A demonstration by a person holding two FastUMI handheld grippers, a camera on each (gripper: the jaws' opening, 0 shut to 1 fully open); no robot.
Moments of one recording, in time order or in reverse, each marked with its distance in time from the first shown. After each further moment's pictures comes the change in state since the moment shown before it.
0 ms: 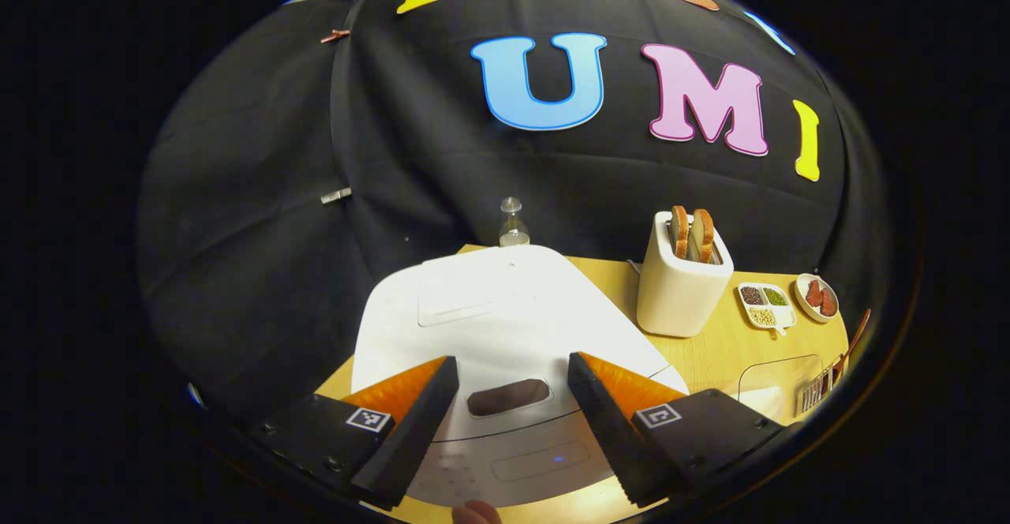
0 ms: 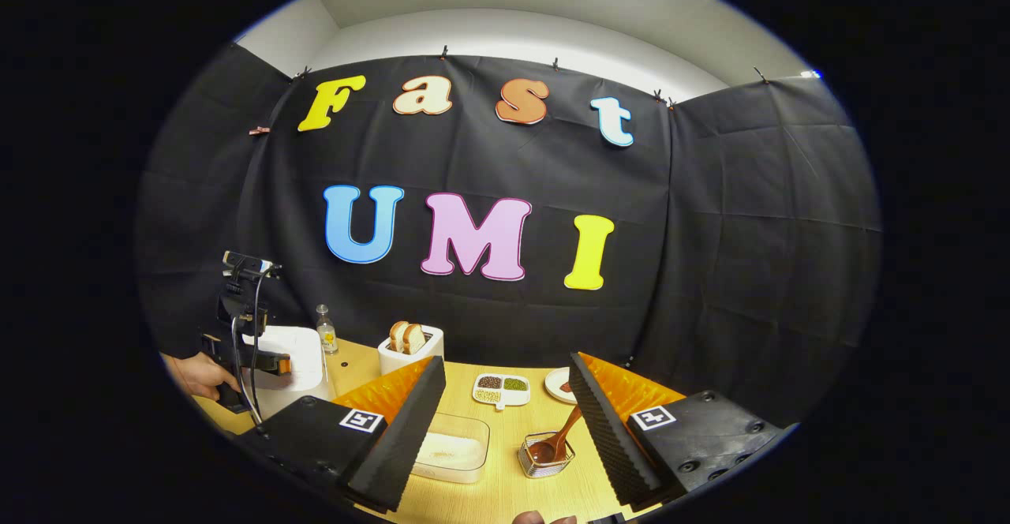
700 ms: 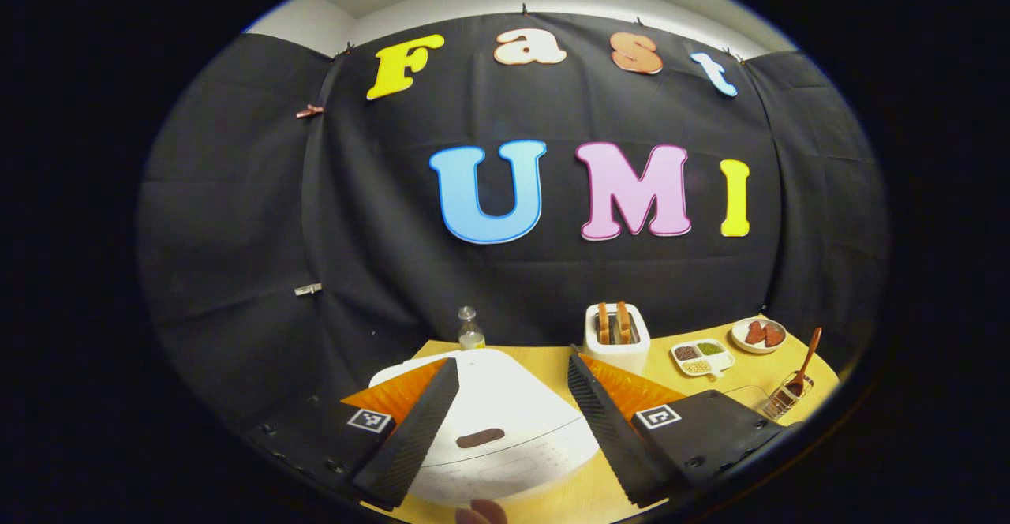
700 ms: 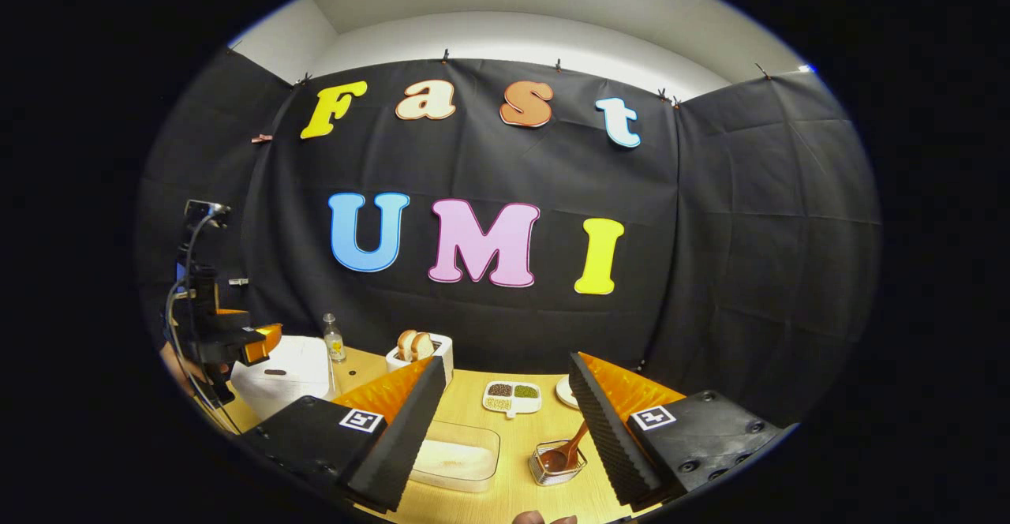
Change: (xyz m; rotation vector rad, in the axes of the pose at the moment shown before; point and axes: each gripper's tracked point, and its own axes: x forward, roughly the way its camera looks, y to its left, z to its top) left arm -0.119 -0.029 0.100 0.053 -0.375 -0.198; right arm 0.019 0.009 0.008 0.025 -0.020 0.032
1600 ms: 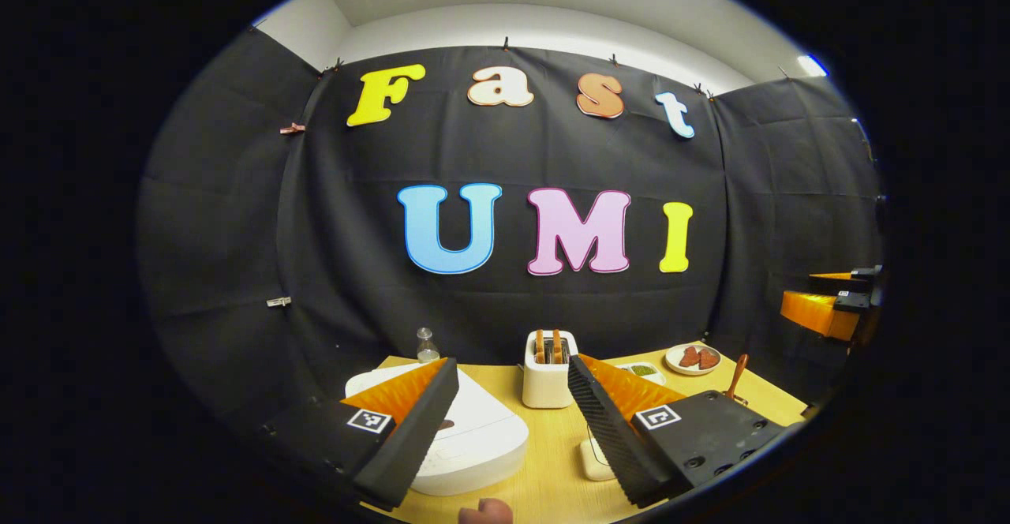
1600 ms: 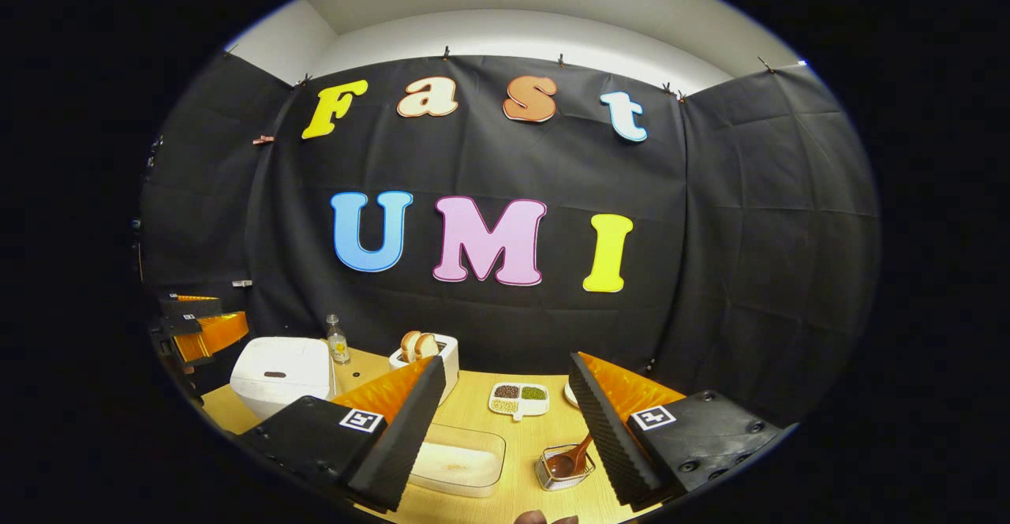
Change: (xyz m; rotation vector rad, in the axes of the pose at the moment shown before) left arm -0.089 -0.041 0.042 -0.049 -0.076 -0.141; right arm 0.018 0.000 -0.007 0.006 0.007 0.024
